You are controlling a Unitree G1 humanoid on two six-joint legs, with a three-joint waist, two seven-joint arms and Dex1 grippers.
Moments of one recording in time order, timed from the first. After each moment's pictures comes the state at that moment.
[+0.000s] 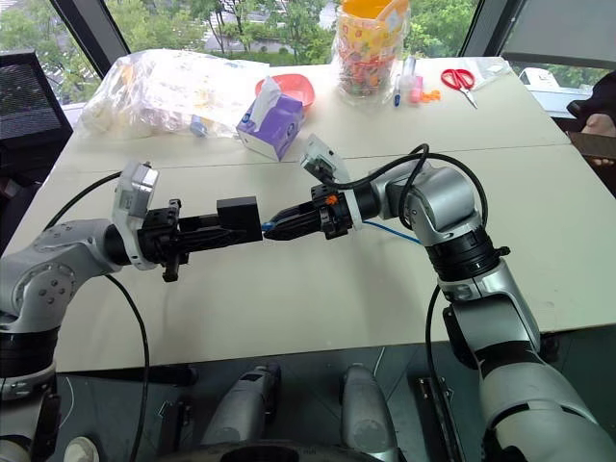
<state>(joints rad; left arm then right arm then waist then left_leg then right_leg) -0.37 0.72 0.13 -0.29 -0.84 0.76 -1.05 -0.93 -0.49 0.27 0.07 0.54 0.97 1.30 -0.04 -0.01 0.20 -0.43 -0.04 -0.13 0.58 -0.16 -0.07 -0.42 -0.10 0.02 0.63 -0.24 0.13</state>
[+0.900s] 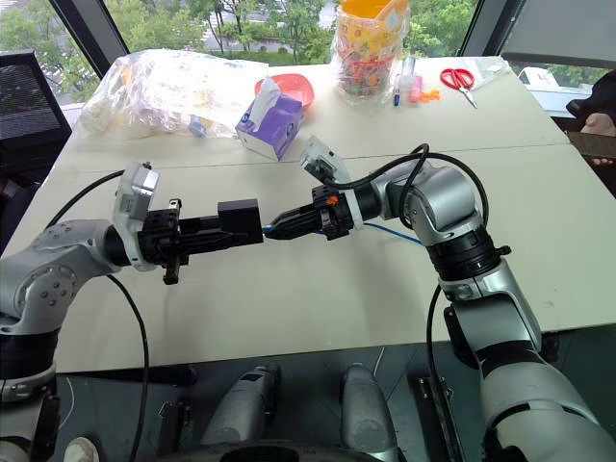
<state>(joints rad) -0.36 0.72 0.13 -0.31 -0.82 0.74 -1.06 -0.94 -0.49 0.27 0.09 0.54 0.99 1.31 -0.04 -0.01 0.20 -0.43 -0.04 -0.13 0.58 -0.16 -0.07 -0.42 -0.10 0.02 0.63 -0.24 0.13</state>
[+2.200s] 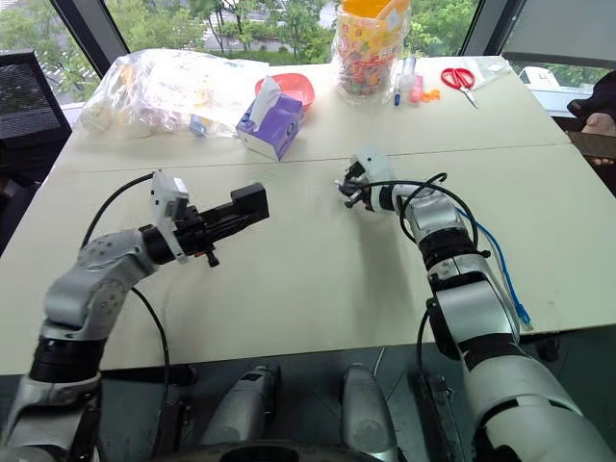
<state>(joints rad) -0.33 0.48 0.03 -0.15 -0.50 0.40 -0.79 -1.04 -0.37 0.15 0.98 0.11 0.23 0.67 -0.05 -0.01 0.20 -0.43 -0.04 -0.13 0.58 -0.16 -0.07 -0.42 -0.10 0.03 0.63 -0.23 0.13</state>
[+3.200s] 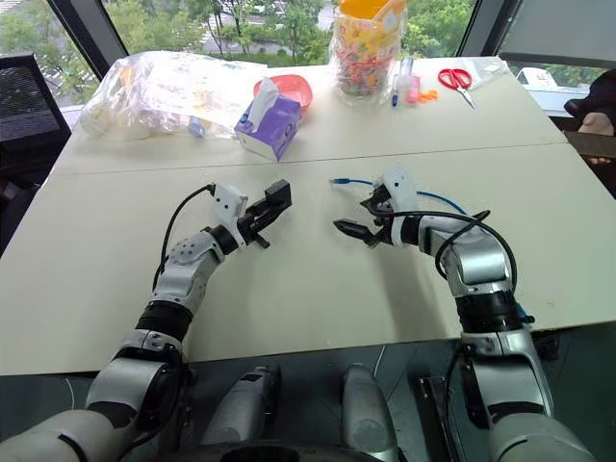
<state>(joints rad) -0.59 0.19 -0.01 0.68 -0.20 -0.16 -0.69 -0.53 -0.49 -0.01 -0.06 0.35 0.85 0.77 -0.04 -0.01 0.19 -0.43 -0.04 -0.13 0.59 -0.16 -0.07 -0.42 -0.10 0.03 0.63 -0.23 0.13</state>
